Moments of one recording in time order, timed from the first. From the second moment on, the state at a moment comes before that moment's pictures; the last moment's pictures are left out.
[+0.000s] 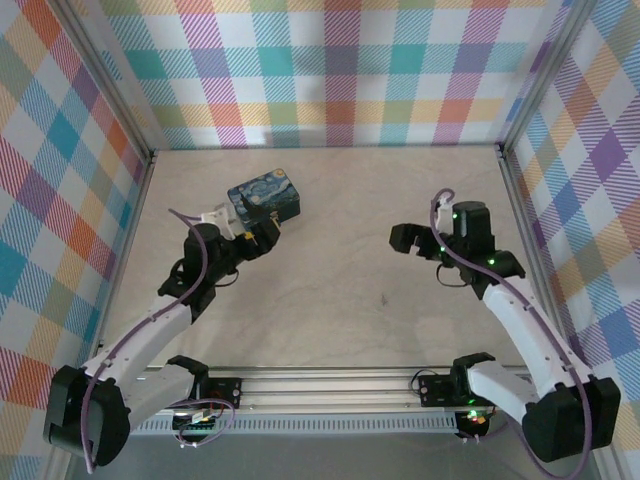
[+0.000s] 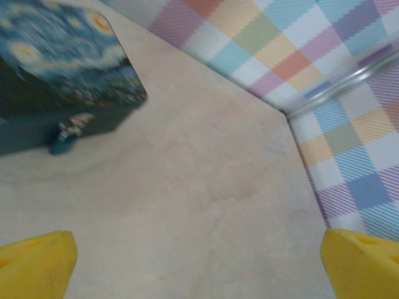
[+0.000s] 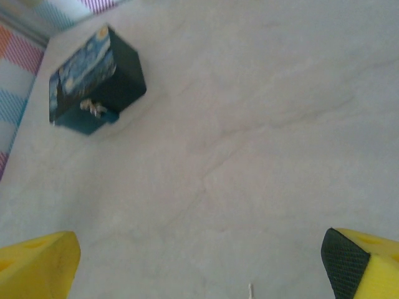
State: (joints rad) left arm -0.37 1.01 0.58 0.09 0.20 -0.75; right arm 0.26 1.00 0.84 -0.54 -0.31 0.41
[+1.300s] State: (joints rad) left arm -0.63 1.25 0.67 0.20 0.06 -0.83; right arm 0.59 1.42 0.73 -0.65 -0.10 0.48
